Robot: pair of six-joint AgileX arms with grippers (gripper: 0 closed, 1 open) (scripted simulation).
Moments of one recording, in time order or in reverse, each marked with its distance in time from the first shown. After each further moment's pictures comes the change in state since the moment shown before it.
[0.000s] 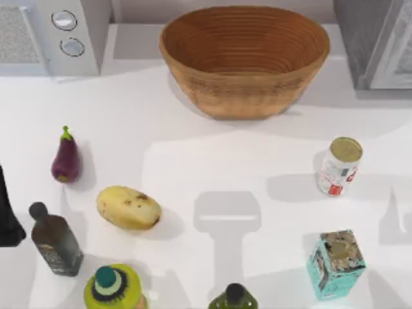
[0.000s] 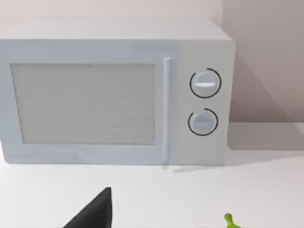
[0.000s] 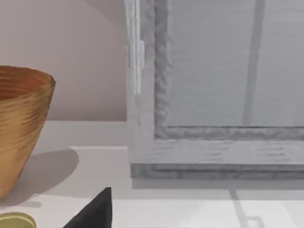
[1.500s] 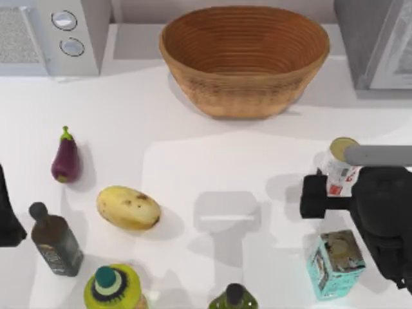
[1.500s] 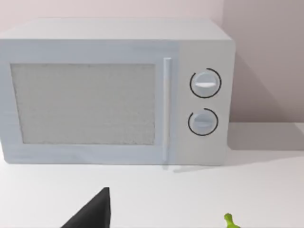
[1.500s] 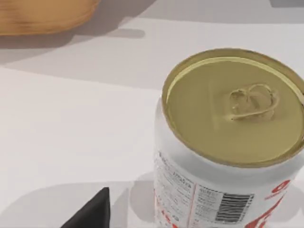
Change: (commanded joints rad) left arm 0.000 0.000 0.000 0.000 0.000 0.000; right arm 0.634 1.569 0.364 0.616 0.564 0.362
